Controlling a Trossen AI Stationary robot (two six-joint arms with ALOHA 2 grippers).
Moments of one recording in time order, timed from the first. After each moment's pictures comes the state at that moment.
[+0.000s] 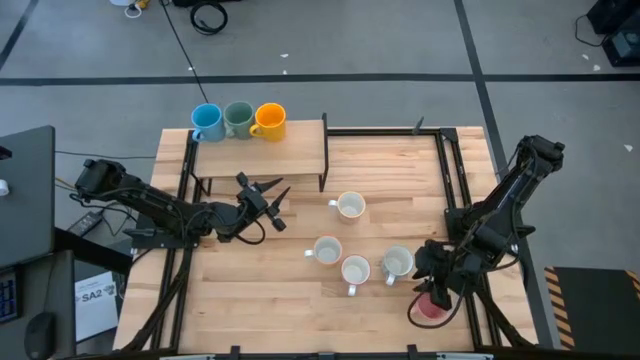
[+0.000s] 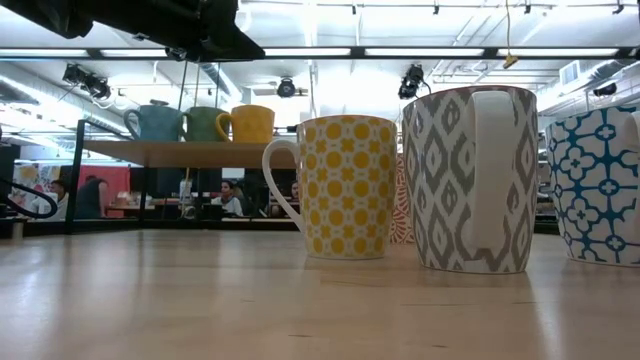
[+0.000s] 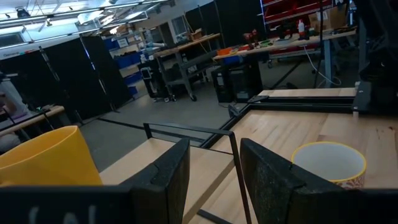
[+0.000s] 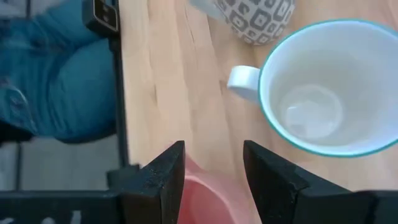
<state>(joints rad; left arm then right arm) -0.27 1.25 0.52 0.74 -1.02 0.24 0.89 1.13 0.79 -0.64 0.27 1.08</state>
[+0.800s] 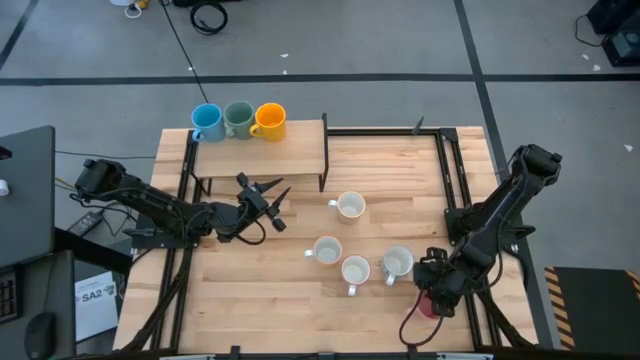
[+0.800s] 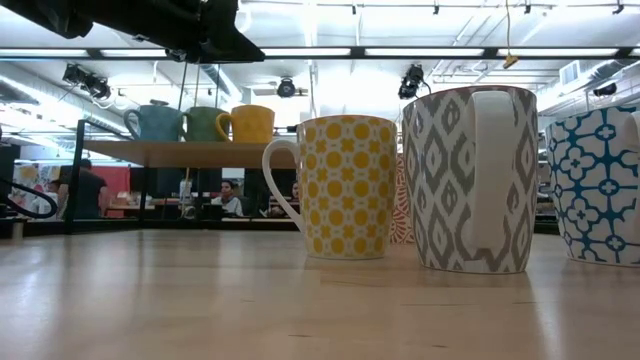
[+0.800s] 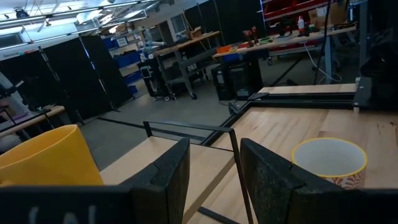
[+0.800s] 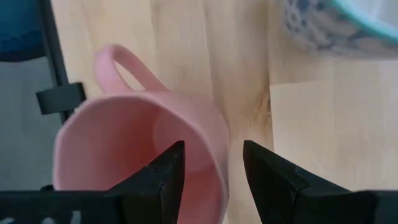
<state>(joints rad) -0.27 1.25 0.52 0.73 -1.02 0.24 0.89 1.32 0.79 -0.73 0.02 1.05</state>
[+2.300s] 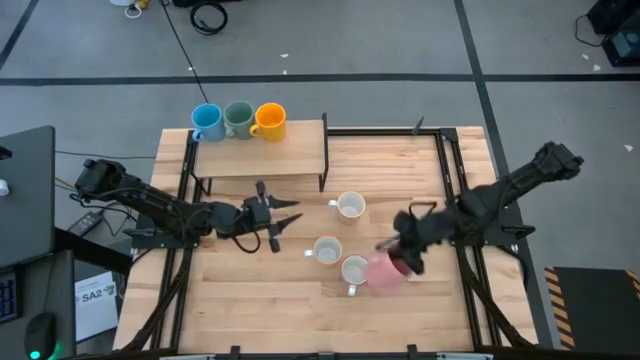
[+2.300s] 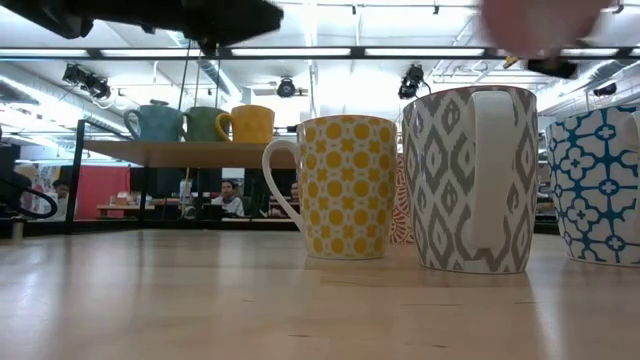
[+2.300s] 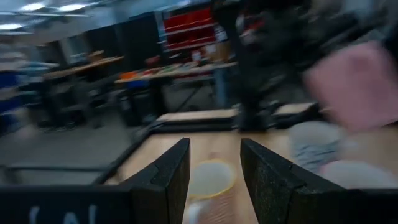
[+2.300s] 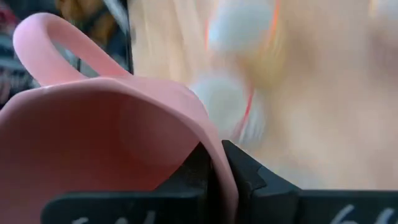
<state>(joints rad) -0.27 1.25 0.52 0.78 -0.55 0.16 0.44 1.02 0.78 -0.46 0.04 0.86</state>
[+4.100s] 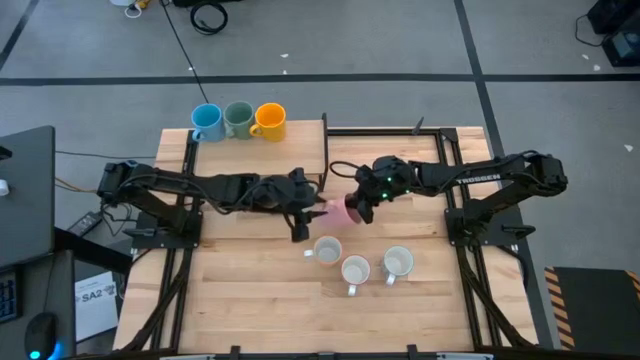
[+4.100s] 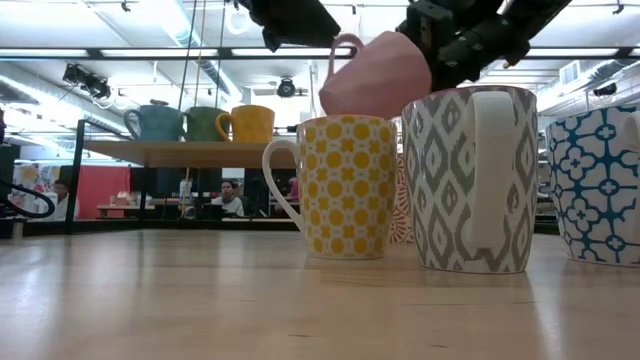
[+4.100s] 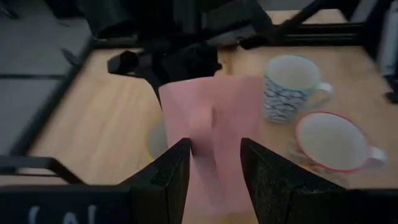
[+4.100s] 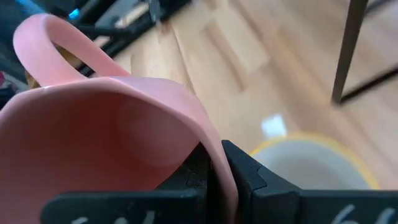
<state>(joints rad) -0.08 1.47 1.19 -0.22 -0.18 -0.03 -0.15 1.32 0.79 -0.02 -0.22 0.49</state>
